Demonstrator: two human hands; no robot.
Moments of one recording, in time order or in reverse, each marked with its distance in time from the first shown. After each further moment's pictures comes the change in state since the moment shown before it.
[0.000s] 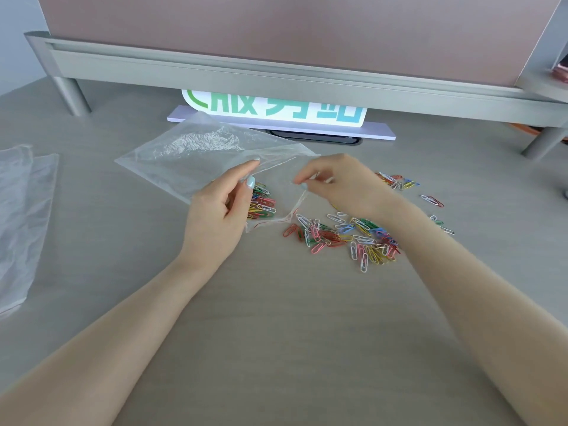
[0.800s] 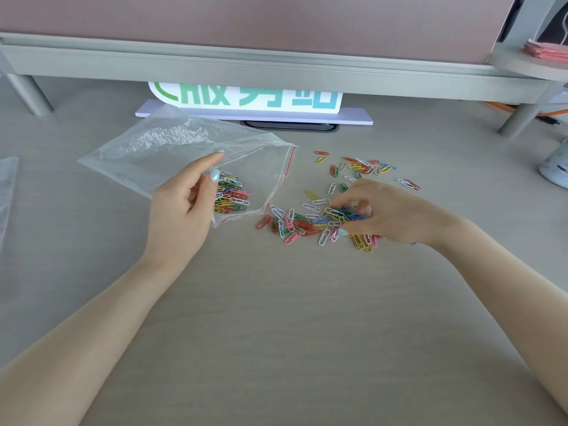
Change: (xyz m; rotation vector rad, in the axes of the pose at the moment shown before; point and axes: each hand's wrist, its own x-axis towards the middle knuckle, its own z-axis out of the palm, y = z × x) left_hand -0.003 0.007 -0.002 0.042 -0.011 -0.032; right_hand -0.071 0.049 -0.038 -0.239 -0.213 0.097
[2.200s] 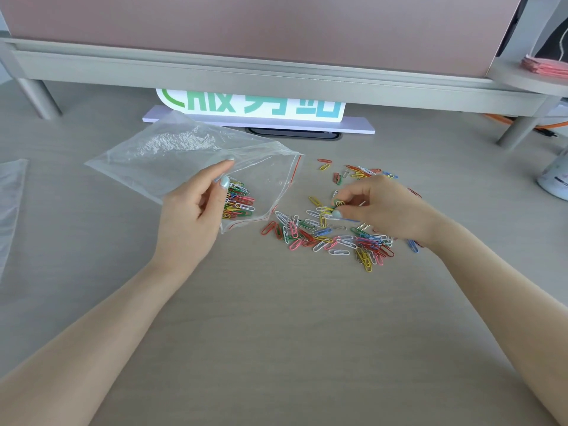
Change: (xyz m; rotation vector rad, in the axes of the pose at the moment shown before) left_hand 0.002 -0.005 0.001 0.006 -0.002 0.037; right_hand 0.010 -0.015 -0.002 0.248 0.131 0.026
